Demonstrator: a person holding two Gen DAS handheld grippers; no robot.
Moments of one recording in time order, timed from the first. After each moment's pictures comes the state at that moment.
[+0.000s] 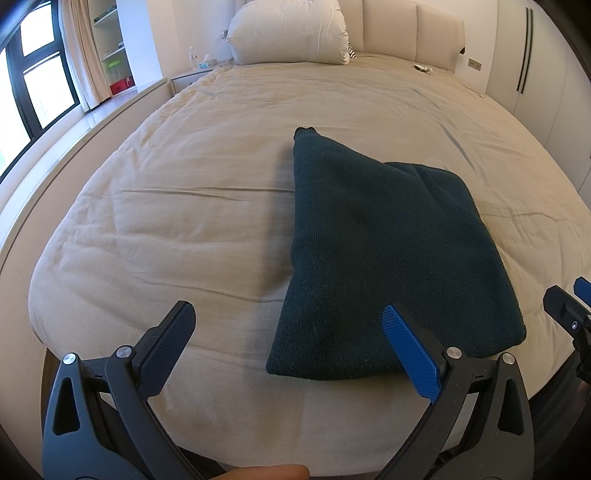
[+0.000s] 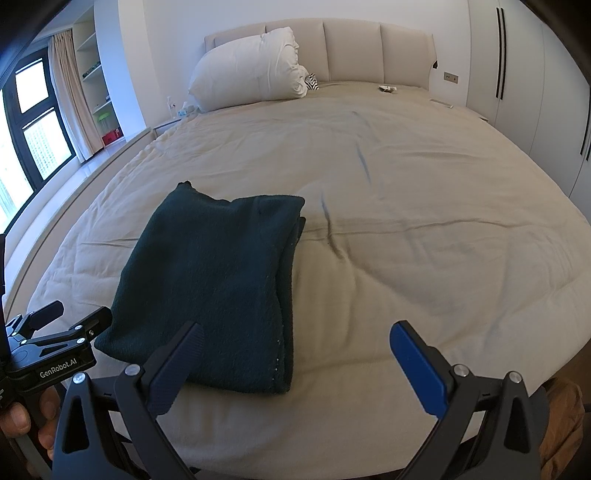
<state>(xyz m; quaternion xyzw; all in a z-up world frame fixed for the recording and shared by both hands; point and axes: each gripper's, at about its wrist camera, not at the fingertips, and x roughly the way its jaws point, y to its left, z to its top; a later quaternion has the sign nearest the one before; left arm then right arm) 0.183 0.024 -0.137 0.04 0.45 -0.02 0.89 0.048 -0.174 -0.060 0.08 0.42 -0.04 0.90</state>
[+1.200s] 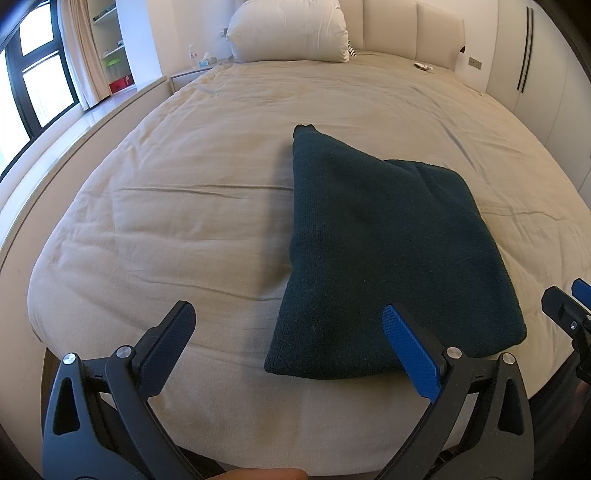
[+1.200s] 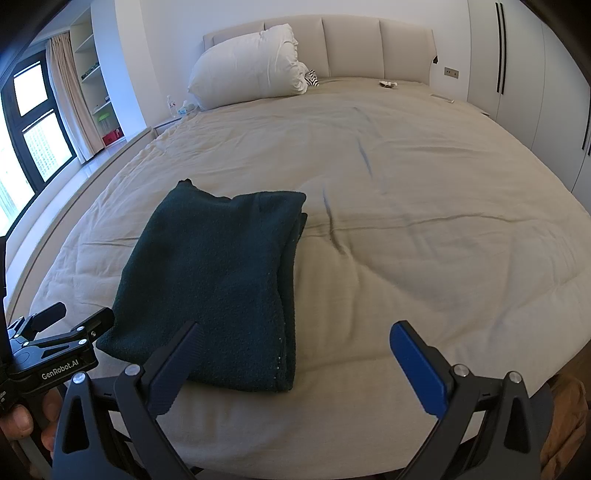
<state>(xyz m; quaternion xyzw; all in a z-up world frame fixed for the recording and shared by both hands) 0.180 0.025 -0.137 0.04 0.45 -0.02 0.89 0.045 -0.172 -0.061 0.08 0.42 -0.04 0.90</state>
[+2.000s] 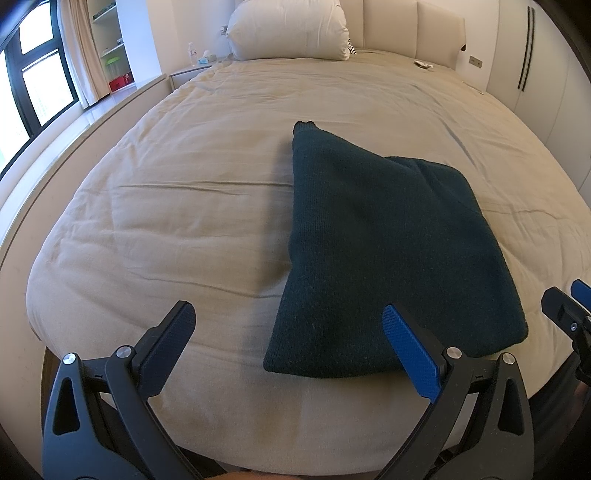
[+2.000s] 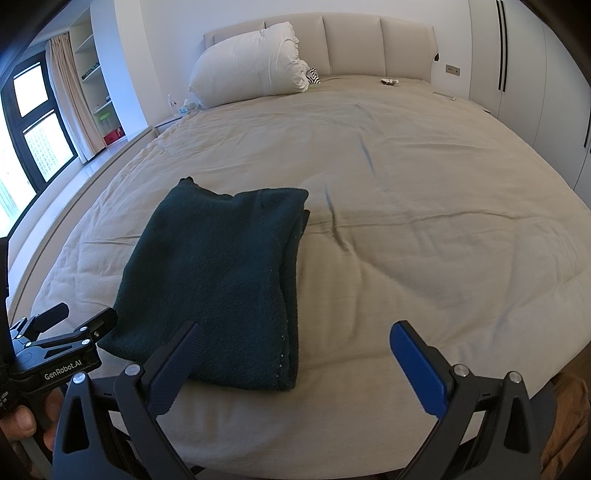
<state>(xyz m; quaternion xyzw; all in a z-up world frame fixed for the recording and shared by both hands) 0.175 0.027 -0.138 0.04 0.46 -0.03 0.89 0.035 -0.165 -0.063 0.09 0.43 -0.04 0.90</state>
